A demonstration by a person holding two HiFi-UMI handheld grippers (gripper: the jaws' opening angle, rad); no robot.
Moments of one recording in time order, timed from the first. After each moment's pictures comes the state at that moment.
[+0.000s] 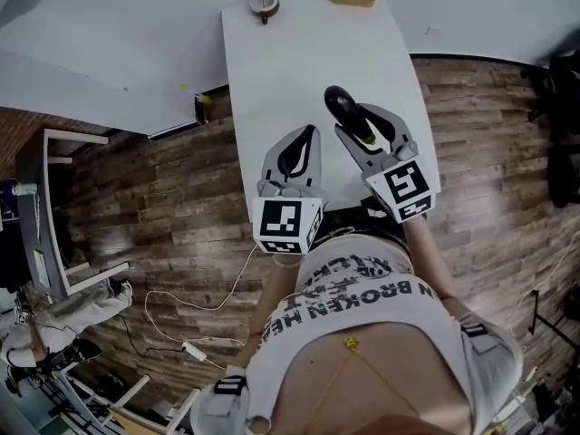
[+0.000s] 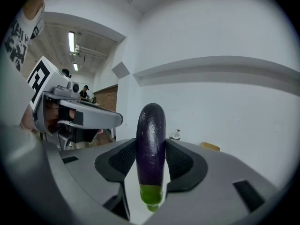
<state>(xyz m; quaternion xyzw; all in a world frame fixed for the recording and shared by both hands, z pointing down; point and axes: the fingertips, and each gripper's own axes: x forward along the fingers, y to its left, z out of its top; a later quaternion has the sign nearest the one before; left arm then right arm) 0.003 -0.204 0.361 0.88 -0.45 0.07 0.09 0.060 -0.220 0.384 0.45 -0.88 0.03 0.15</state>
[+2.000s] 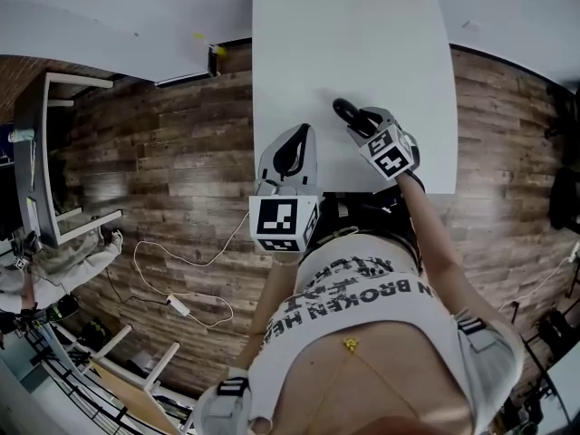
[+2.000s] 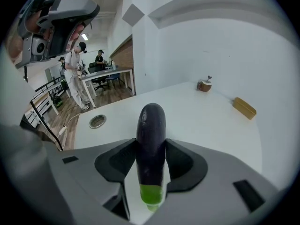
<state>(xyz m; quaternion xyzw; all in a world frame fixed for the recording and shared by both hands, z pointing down) -0.070 -0.200 0.414 0.83 -0.53 0.11 0.16 0.021 -0.230 0.624 0.29 -0.86 0.12 0.40</state>
